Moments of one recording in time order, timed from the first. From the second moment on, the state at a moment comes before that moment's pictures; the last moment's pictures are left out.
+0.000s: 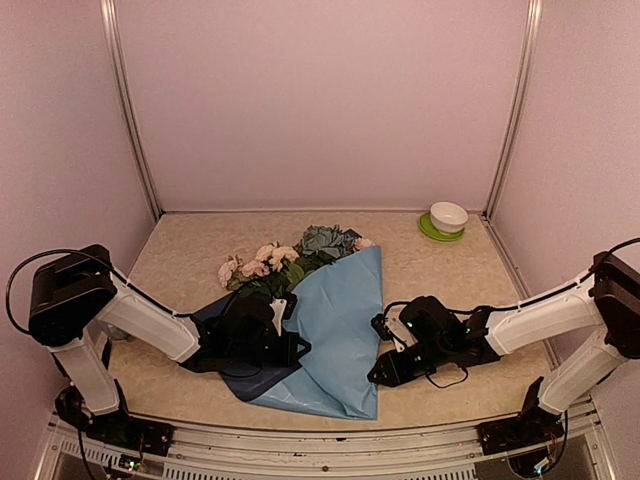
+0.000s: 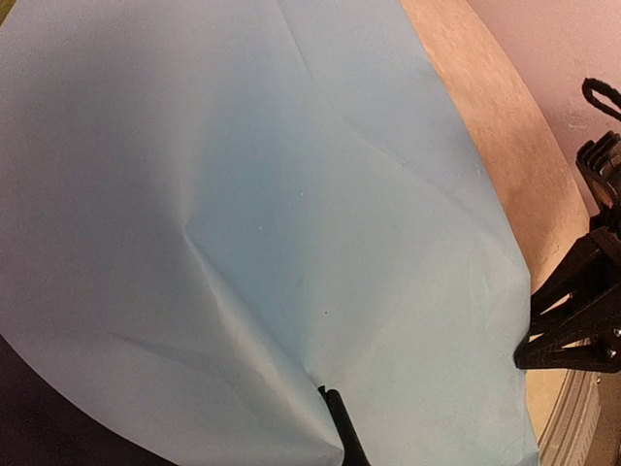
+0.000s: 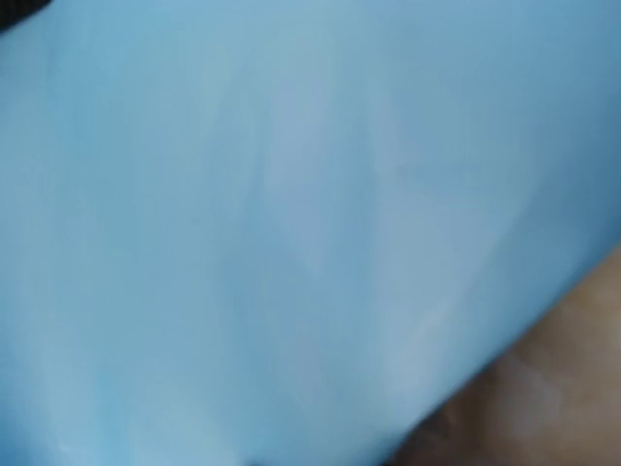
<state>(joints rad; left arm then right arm) -1.01 1.75 0.62 0.51 0.00 -0.67 0.97 1.48 0.56 0.02 -0.23 0.60</state>
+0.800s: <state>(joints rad) -1.03 1.75 0.63 0.49 -0.02 -0.66 0.97 1.32 0.64 -0.25 -0.02 0.54</state>
